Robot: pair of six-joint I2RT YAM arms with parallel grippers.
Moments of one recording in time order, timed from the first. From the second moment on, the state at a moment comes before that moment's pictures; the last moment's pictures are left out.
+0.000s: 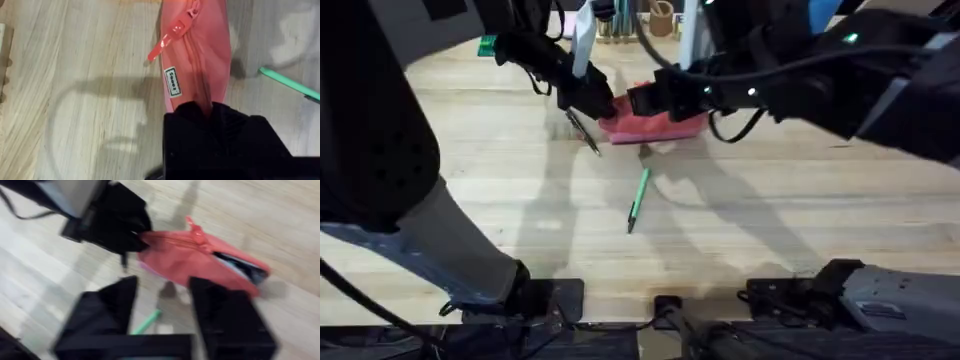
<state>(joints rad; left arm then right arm) -0.08 1.87 1.35 -0.92 0.69 1.25 0.68 1.41 1.12 -0.50 0.00 0.25</state>
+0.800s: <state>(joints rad) -0.08 1.87 1.35 -0.91 0.70 1.25 0.55 1.44 1.32 -0.64 -0.12 -0.27</state>
